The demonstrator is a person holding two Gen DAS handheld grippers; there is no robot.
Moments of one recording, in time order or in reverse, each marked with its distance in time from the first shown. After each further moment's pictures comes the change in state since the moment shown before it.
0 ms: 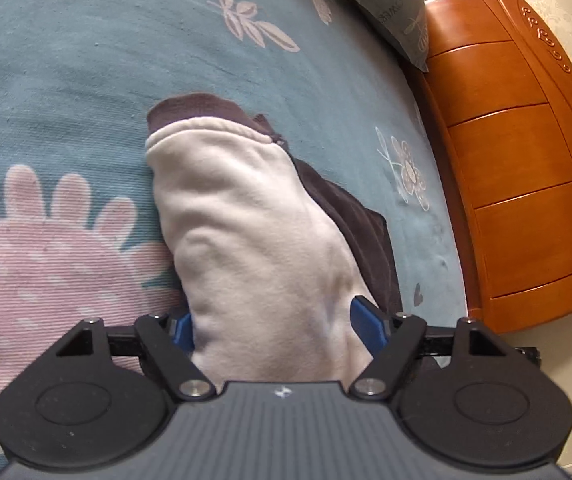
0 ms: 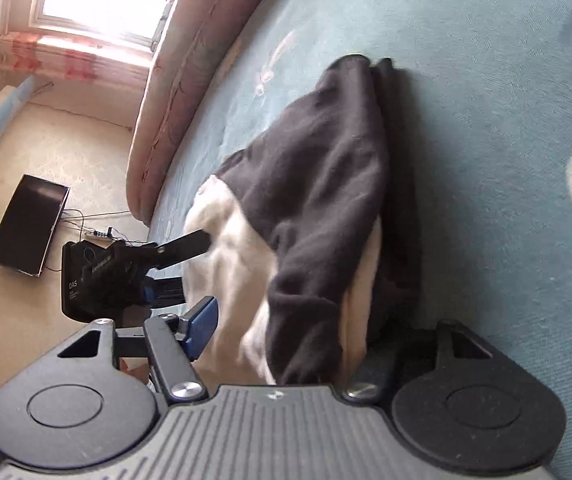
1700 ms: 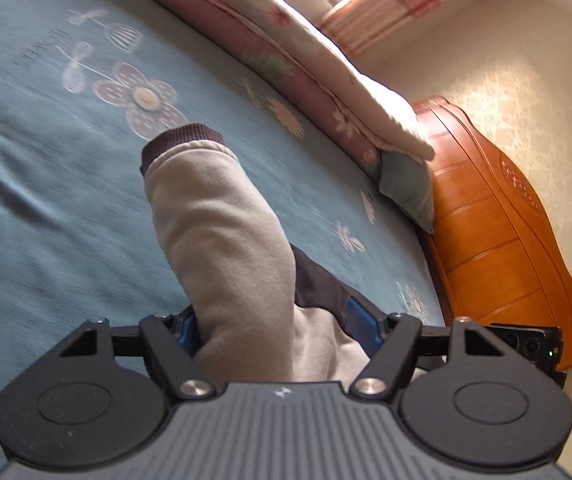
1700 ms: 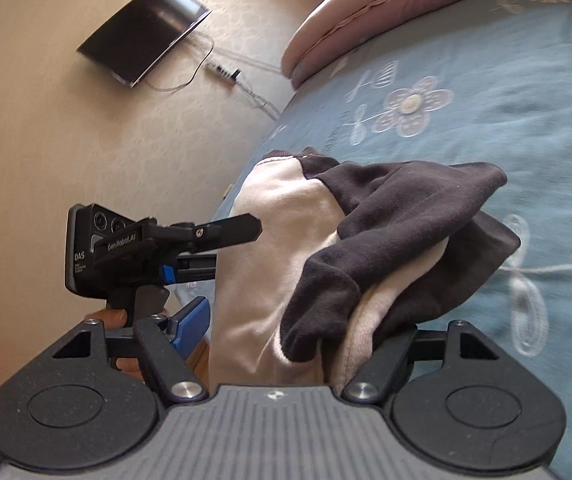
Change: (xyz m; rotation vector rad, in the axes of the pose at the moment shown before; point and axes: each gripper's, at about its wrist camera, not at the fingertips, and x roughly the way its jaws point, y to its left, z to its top) left arm -0.415 0.139 -0.110 -0.081 -0.482 0.096; right arm 0.238 0.345 -0.121 -0.502 0.324 0.176
